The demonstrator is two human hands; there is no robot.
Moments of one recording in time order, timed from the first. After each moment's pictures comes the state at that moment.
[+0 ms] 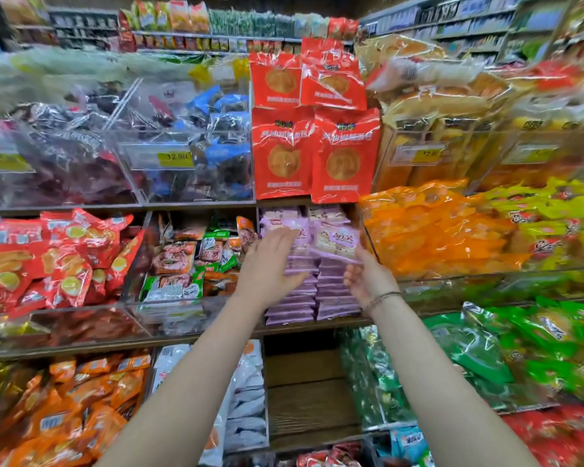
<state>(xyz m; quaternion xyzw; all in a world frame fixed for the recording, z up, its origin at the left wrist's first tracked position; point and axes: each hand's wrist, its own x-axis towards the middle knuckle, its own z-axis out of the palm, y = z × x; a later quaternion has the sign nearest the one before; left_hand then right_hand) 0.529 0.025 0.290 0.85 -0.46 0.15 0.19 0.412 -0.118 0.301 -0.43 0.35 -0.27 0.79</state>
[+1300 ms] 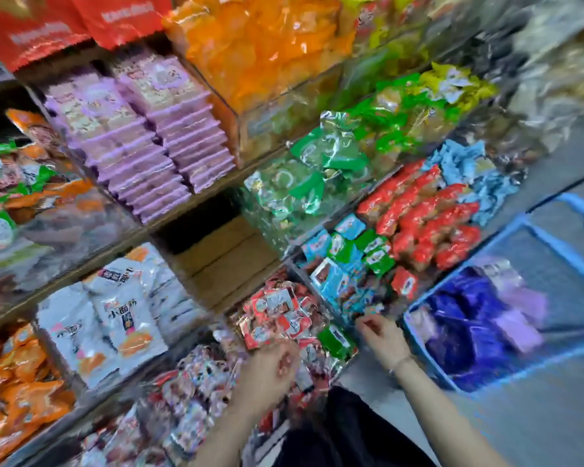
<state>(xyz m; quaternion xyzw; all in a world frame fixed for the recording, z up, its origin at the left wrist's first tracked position) 0.292 0.155 0.078 0.74 -0.57 -0.32 0.19 0.094 0.019 0.066 -0.66 0.60 -0.08 0.45</state>
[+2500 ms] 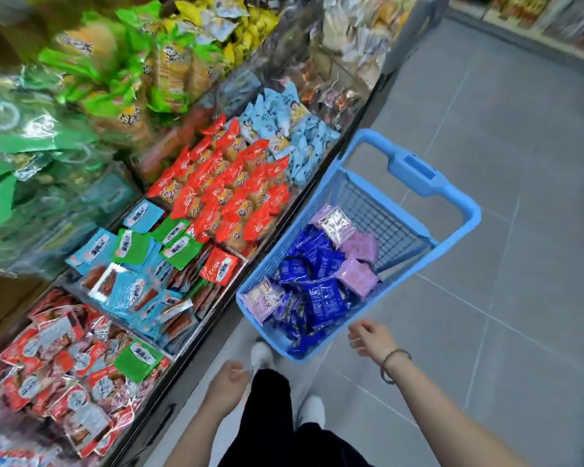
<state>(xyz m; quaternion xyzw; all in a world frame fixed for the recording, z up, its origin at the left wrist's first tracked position) 0.024 0.058 -0.091 0.75 -0.28 -0.60 0.07 -0.266 -0.040 -0.028 -0.34 0.74 -0.13 0.56</state>
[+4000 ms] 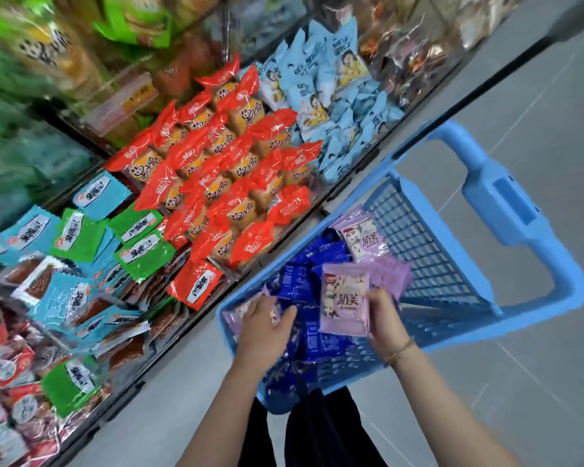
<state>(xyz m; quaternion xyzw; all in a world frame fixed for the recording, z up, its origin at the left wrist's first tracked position) -0.065 -0.131 -0.051 0.78 -0.31 -0.52 0.13 -0.253 -0.204 -0.068 -0.19 0.61 -0.23 0.73</state>
